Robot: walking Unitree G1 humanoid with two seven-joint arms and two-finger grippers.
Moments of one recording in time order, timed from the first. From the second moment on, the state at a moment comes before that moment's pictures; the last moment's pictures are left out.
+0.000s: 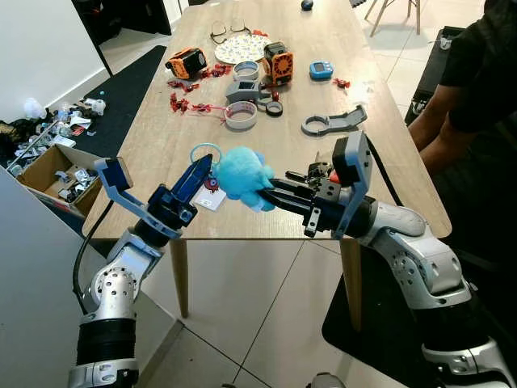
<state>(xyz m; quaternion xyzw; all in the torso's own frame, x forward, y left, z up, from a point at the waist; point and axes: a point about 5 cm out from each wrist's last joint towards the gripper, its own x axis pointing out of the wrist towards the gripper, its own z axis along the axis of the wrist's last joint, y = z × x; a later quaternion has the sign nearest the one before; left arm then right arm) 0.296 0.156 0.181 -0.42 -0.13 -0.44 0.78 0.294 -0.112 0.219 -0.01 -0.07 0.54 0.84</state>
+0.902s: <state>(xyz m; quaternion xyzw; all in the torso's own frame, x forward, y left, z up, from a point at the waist) 0.304 0.199 0.184 -0.39 -0.16 -0.36 0.83 0.294 -0.142 0.120 -0.03 0.11 0.47 0.88</state>
